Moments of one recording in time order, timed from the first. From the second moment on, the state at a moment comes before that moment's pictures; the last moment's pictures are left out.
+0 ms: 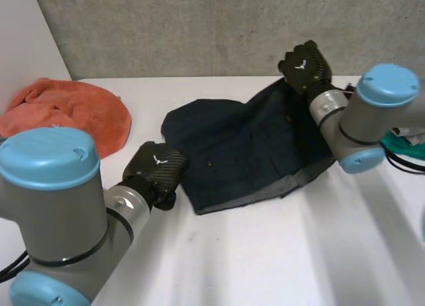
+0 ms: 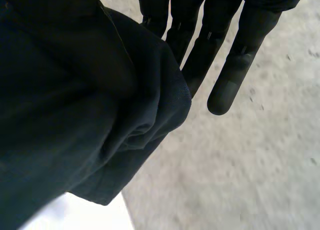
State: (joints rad) left arm 4.06 -1.87 -1.62 3.16 -1.65 3.50; right arm 1.92 -0.72 0.88 -0.35 1.33 2.35; left_hand 1.11 1.12 1.12 1.12 0.94; right_hand 1.12 1.17 1.18 1.20 1.00
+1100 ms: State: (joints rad) left arm 4.32 -1.86 -1.58 3.31 -1.57 3.50; right arm 2.32 -0.63 0.91 0.25 1.59 3.31; left_hand 0.45 0.42 0.42 0.41 0.23; right_hand 0.33 0.34 0.33 0.33 0.17
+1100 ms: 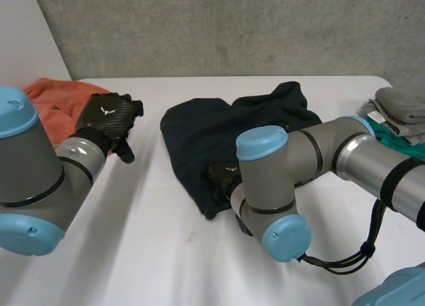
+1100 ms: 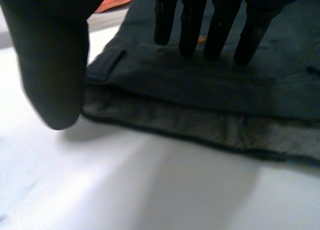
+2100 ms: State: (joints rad) left arm 4.27 -2.31 -1.33 3.47 -1.51 3.47; right arm 2.31 -1.40 1.32 0.11 1.54 3.05; left_hand 1.18 1.17 1.16 1.17 0.96; right_hand 1.10 1.18 1.18 1.20 1.02
